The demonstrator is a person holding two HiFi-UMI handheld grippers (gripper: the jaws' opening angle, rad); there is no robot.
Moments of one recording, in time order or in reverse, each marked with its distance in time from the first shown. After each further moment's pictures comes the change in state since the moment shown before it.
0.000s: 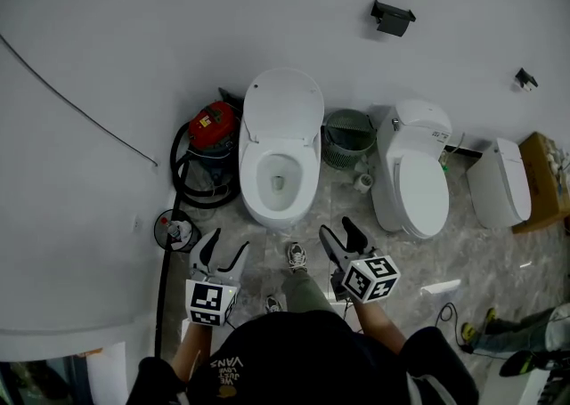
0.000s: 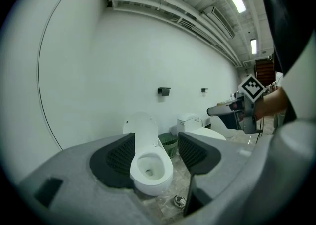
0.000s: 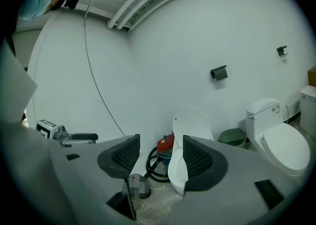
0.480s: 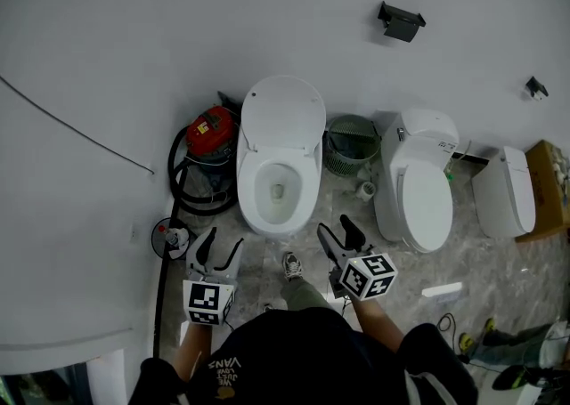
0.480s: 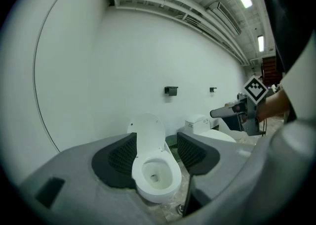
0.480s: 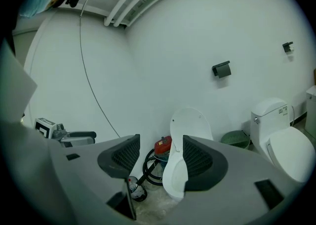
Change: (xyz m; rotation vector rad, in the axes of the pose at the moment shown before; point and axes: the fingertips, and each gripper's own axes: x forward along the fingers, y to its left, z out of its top) left arm 0.070 0.033 0.021 -0.002 -0.021 0.071; right arm 0.066 -0.049 0.025 -0.001 0.024 0.022
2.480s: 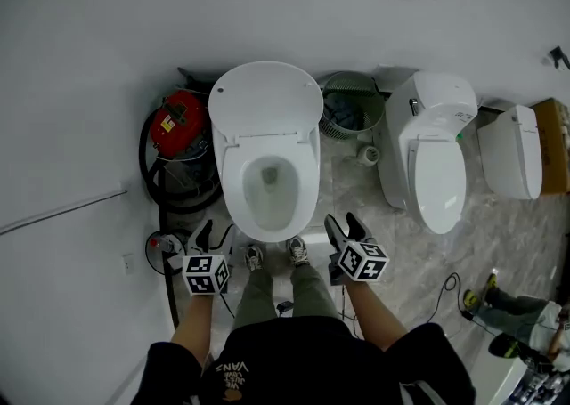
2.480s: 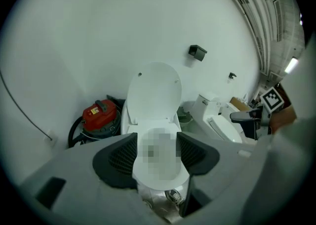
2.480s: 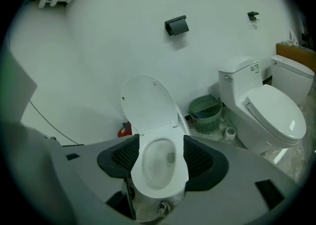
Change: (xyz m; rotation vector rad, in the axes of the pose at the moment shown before) left arm 0.254 0.109 -0.158 -0.295 0.431 -0.081; right arm 0.166 -0.187 -0.104 0.317 0.244 -0.378
